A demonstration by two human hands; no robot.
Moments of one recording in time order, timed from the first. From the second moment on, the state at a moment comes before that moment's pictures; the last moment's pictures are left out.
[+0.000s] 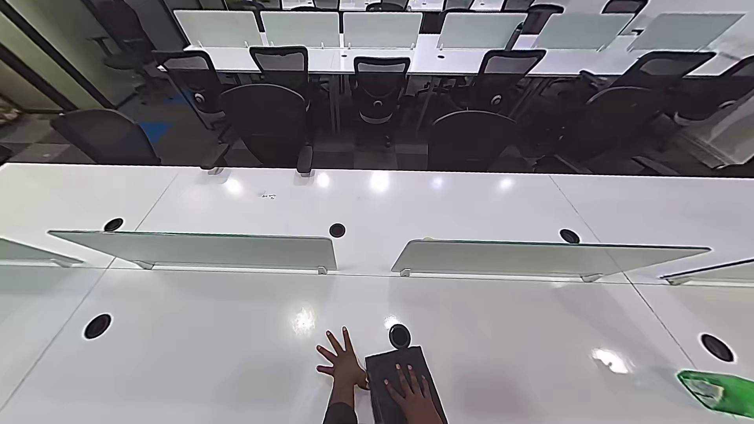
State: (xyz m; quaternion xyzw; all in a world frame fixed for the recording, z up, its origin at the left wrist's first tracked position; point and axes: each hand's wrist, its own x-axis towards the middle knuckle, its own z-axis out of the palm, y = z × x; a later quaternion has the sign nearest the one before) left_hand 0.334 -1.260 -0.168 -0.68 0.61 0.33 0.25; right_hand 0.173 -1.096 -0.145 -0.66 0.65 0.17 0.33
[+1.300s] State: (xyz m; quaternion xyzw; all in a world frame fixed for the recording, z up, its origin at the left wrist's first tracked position) left_hand 0.341 -1.255 -0.175 -0.67 0.63 0.35 0.21; right_hand 0.167 -1.336 -0.152 -0.61 0.71 0.14 0.31
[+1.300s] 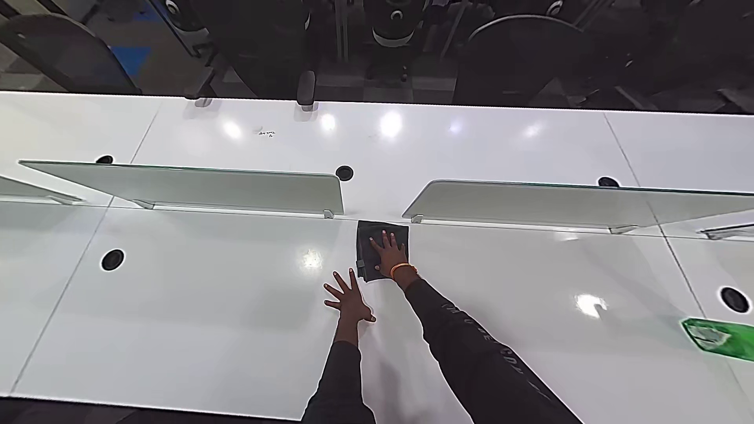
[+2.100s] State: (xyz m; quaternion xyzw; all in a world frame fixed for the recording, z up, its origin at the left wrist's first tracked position) left_hand 0.449 -1.027 -0.160 -0.71 0.58 0.29 0.28; right_hand 0.156 -0.992 -0.149 -0.63 0.68 0.13 0.35
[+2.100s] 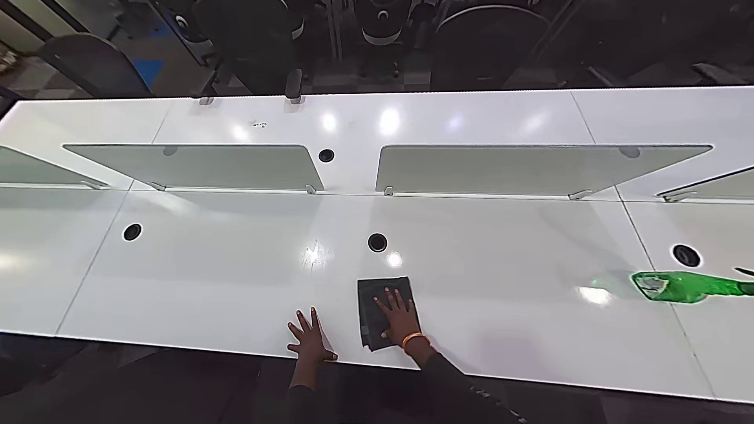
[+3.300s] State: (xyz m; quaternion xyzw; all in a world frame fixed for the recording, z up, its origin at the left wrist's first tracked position) left_hand 0.441 -1.042 -0.170 -0.70 0.55 0.31 0.34; right_hand 0.161 -0.903 -0.144 -0.67 0.61 0.19 0.36
